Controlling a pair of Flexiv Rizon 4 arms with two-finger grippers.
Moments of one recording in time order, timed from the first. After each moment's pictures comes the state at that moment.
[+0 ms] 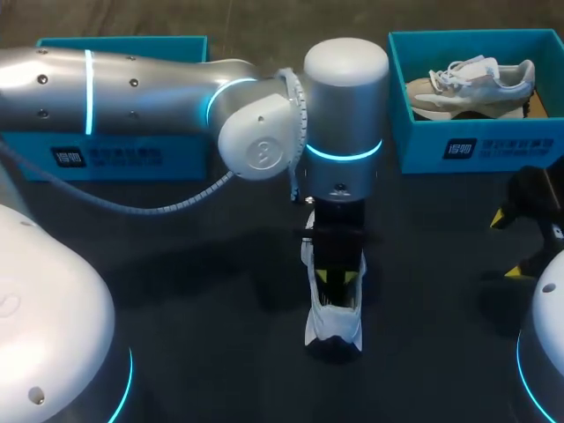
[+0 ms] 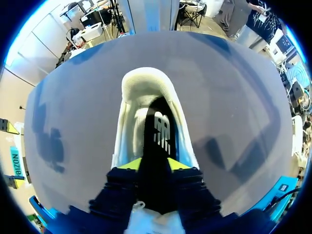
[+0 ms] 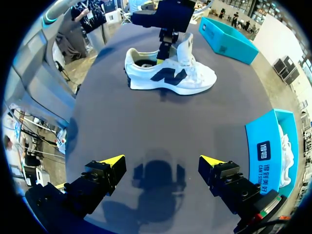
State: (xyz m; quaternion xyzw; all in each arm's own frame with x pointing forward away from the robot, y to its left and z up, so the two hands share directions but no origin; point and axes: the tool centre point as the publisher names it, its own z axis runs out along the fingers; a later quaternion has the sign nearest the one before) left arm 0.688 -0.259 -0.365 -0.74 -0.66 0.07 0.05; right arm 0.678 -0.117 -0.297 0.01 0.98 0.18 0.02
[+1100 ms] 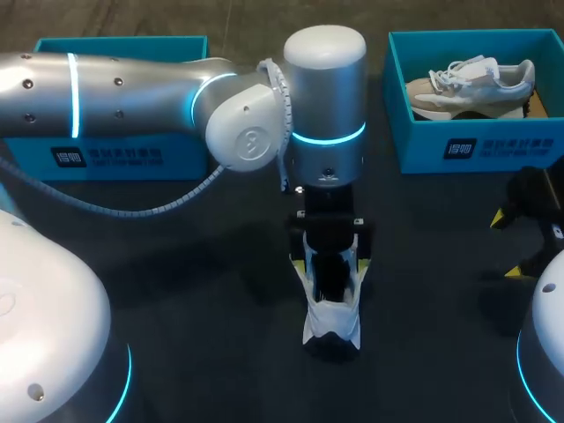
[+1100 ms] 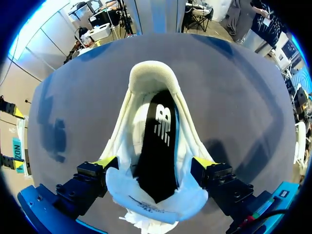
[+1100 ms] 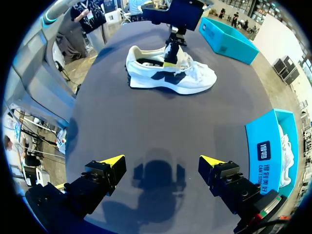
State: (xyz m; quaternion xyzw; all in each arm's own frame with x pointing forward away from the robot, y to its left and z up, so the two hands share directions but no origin) left arm 0.706 -0.252 -0.360 -0.72 -0.68 0.10 0.04; right arm 0.678 -0.117 -0.297 0.01 0.98 0.18 0.02
